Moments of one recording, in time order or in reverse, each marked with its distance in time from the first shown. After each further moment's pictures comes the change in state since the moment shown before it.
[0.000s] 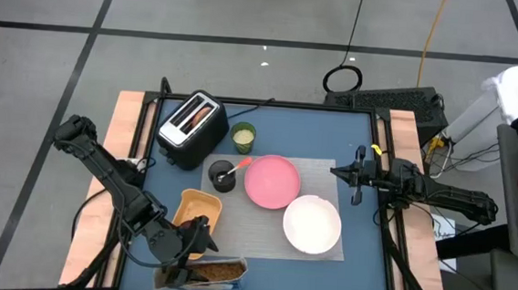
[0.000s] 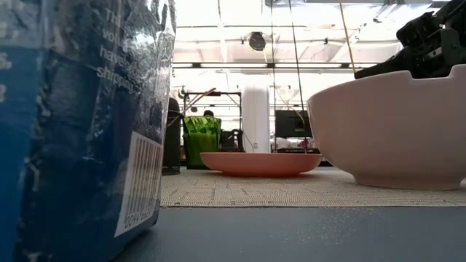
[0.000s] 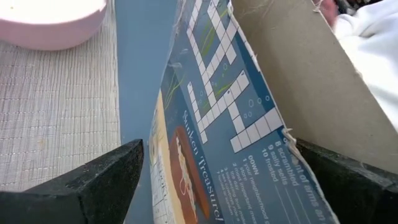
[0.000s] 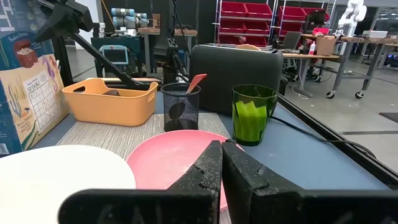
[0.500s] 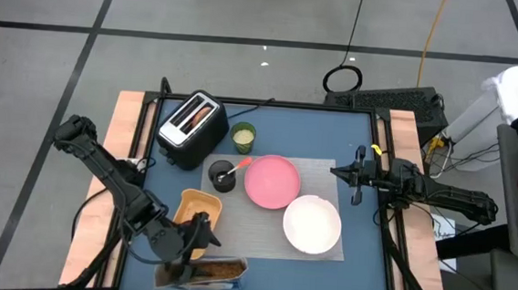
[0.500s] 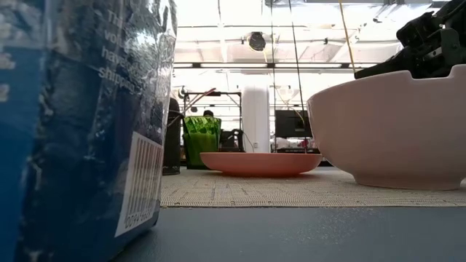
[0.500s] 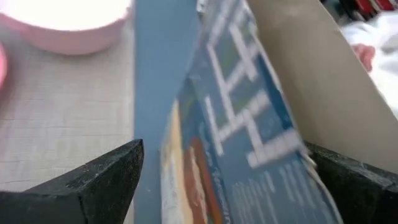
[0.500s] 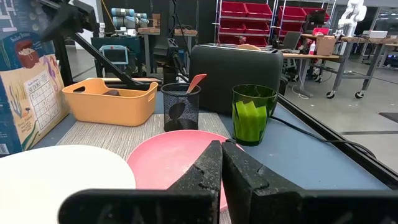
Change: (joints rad) left arm 0.017 0.000 -0.001 0.000 -0.072 -0.042; right arm 0.000 0.000 0.000 0.000 0.000 0.000
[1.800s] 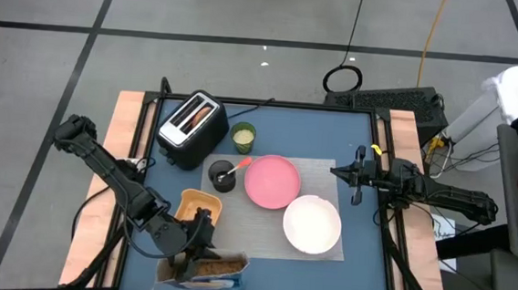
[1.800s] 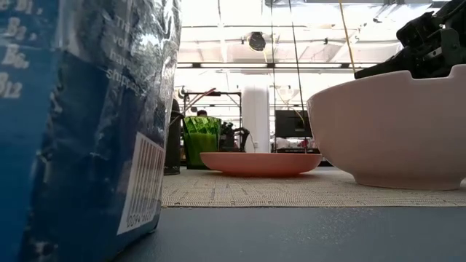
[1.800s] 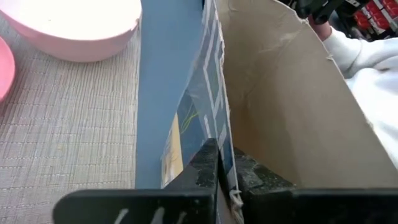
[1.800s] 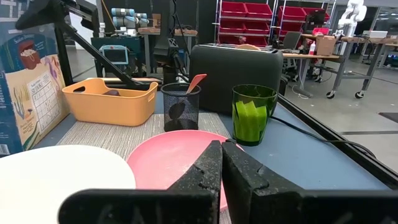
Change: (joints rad) left arm 0.032 -0.002 0.000 0.028 0.022 -0.005; right arm 0.000 0.000 0.000 0.000 0.000 0.000
